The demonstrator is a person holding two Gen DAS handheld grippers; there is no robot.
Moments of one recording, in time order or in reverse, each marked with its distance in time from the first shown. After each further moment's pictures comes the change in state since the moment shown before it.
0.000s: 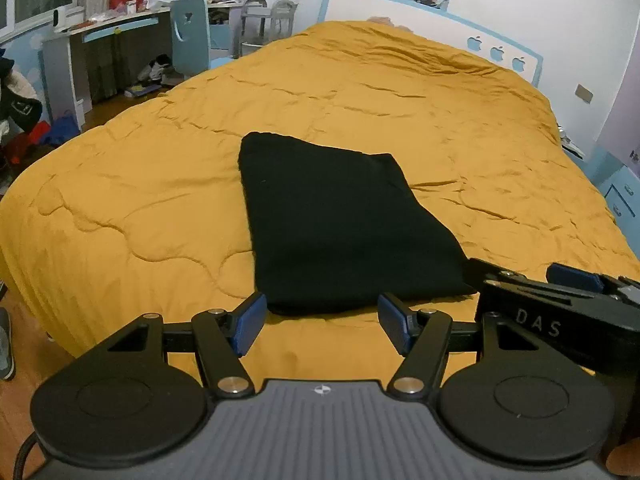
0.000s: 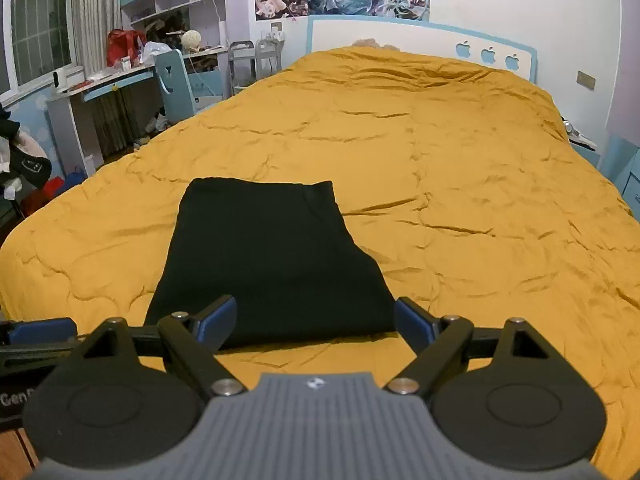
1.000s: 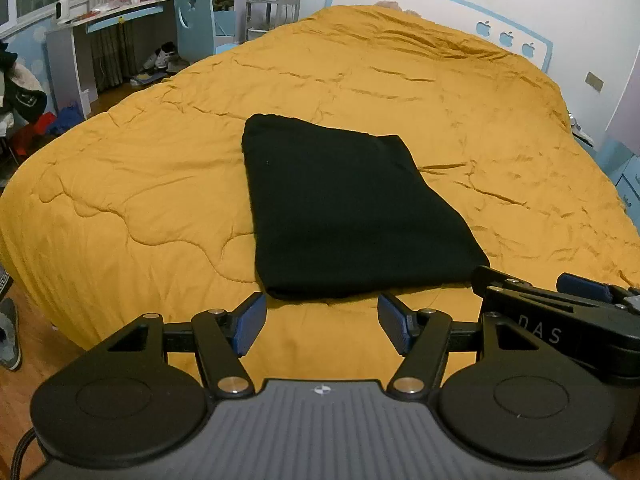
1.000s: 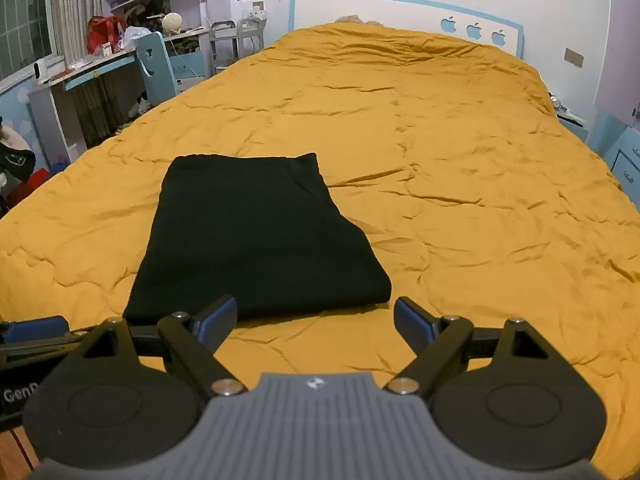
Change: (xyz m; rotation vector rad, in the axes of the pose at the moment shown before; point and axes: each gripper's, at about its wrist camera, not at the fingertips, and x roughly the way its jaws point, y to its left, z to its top) left arm 0.009 -0.009 -0.007 0.001 0.048 0.031; right arm 0.011 -0.009 -0.009 0.029 0.071 -0.042
